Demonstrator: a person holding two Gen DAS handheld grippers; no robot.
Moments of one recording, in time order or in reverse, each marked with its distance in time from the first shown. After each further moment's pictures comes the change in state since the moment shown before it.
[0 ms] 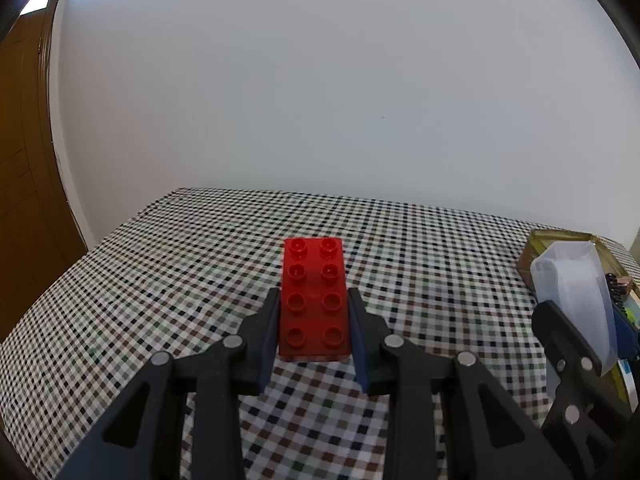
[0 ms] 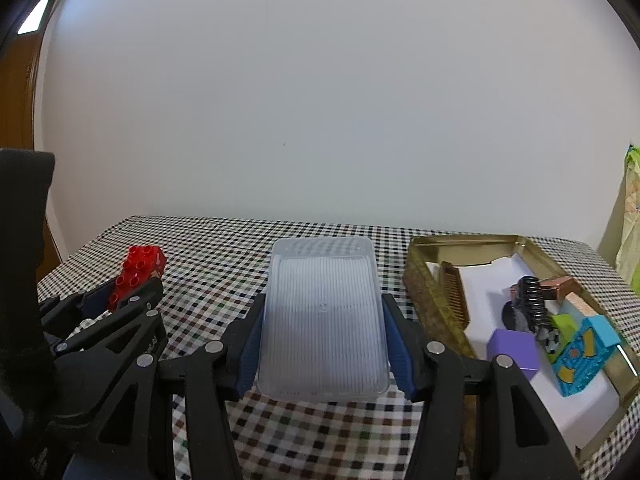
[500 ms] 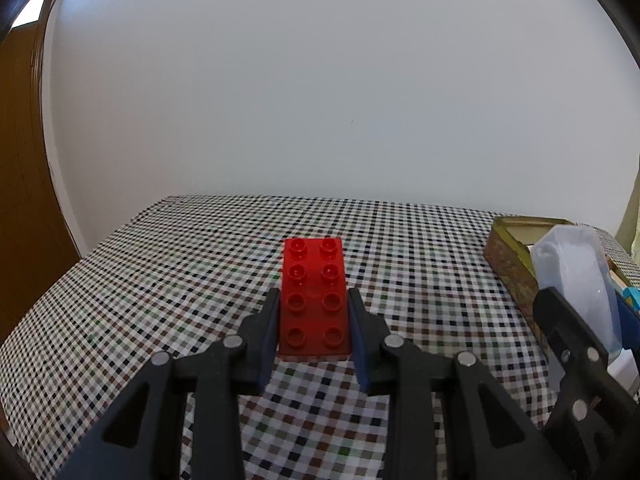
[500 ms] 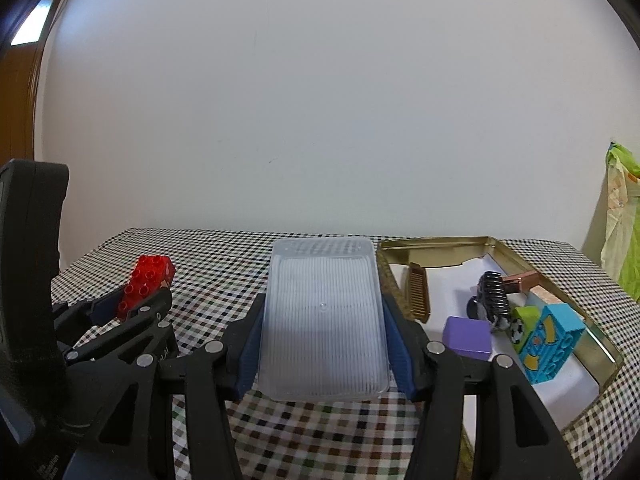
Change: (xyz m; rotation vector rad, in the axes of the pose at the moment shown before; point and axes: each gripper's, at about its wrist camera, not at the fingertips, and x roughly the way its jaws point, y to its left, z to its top) left arm -0.059 -0.054 -0.023 0.035 -0.028 -0.025; right arm -0.037 -0.024 -0.011 0.021 -0.058 -0.020
